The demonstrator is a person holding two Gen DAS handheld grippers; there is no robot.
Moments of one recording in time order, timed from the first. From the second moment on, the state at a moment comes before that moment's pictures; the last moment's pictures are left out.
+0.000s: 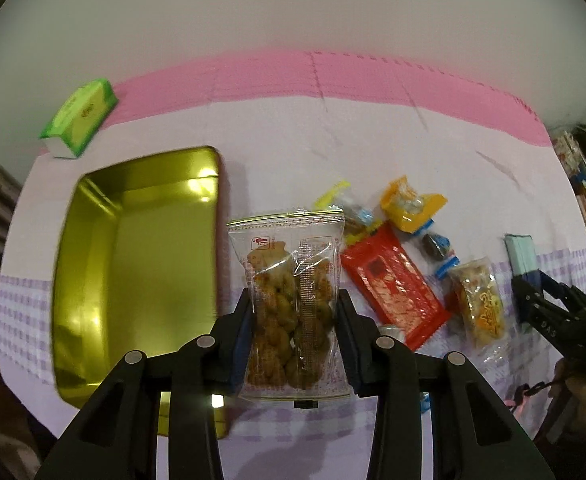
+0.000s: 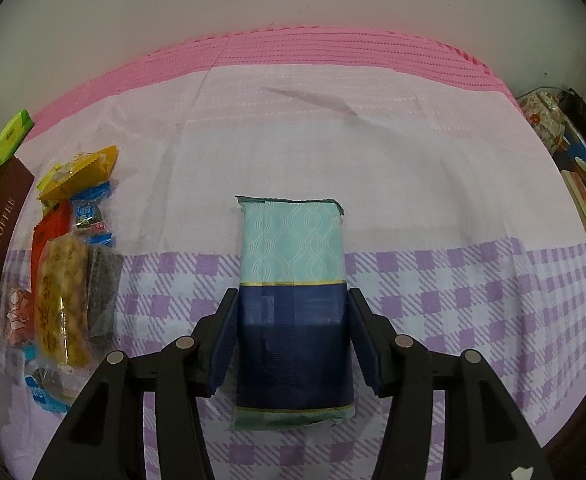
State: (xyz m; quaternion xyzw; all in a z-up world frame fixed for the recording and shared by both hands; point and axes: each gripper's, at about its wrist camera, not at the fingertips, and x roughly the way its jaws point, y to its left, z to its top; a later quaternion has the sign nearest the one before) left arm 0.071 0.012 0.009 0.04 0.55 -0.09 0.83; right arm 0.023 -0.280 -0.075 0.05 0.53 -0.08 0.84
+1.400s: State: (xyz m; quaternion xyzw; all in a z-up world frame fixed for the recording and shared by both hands) left arm 0.079 0.168 -0.066 0.08 0.62 0.08 0.78; right arm 0.035 -0.277 -0.073 0.05 0.54 -0.09 0.84
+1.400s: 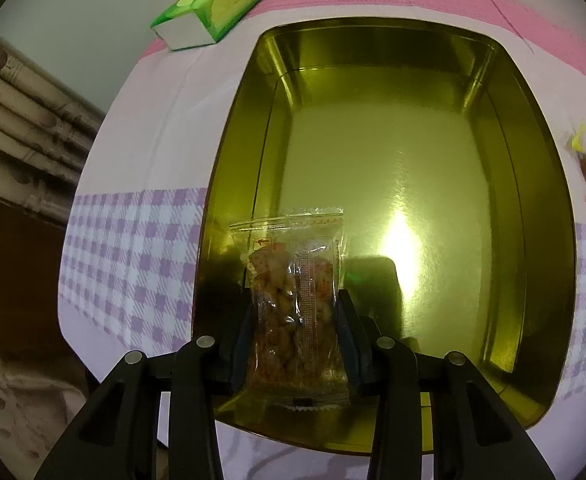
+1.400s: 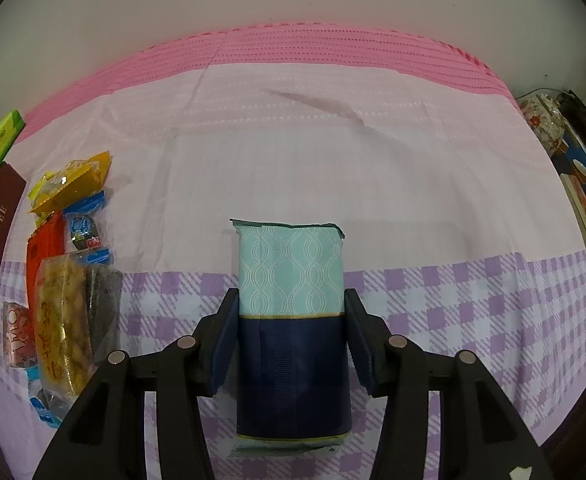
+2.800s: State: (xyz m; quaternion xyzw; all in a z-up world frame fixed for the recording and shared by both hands) left arm -0.007 0.275 -0.026 -0.10 0.51 0.24 0.82; right arm 0.105 0.065 -0.021 0.10 0.52 0.15 0.83
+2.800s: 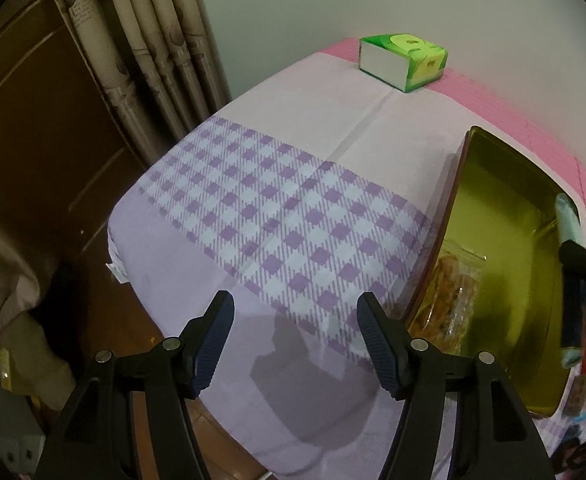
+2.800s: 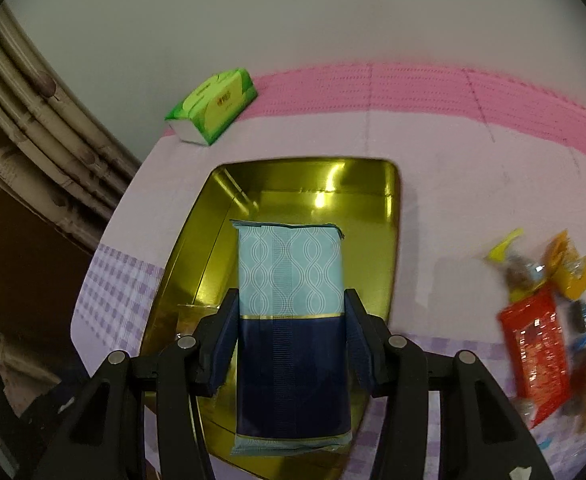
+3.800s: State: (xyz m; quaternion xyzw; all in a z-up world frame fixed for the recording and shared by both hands) left arm -0.007 0.273 -0.034 -0.10 0.52 0.24 0.81; right arm 0.095 0.086 -0.051 -0.01 0.54 0.09 0.84
